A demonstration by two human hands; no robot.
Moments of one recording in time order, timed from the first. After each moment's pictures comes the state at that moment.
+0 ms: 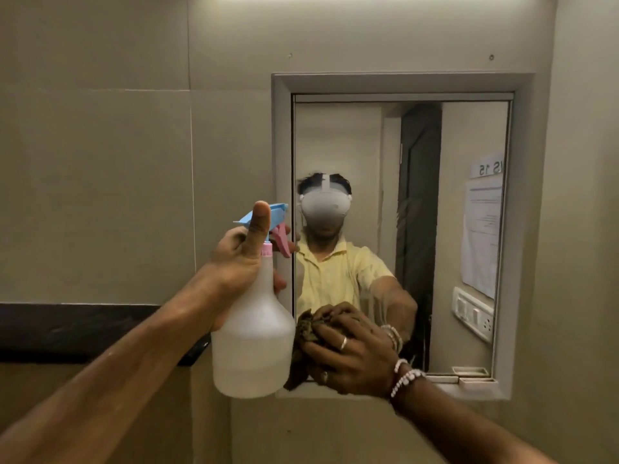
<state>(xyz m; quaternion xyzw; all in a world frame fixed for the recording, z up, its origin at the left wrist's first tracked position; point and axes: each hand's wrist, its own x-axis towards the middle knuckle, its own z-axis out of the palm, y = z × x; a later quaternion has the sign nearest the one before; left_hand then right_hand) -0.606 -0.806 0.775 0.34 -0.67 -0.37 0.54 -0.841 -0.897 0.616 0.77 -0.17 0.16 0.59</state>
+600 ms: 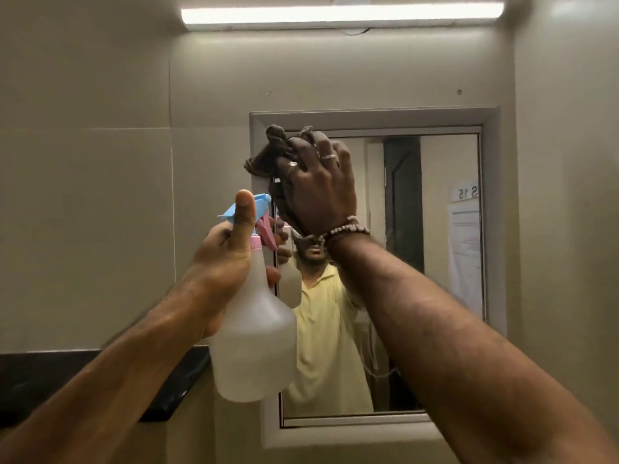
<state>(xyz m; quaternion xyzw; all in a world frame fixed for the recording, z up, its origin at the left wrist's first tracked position) -0.627 -0.799 0.819 0.33 -0.65 -0.35 0.59 -0.784 -0.905 0.885 0.54 -0.40 0.42 0.61</state>
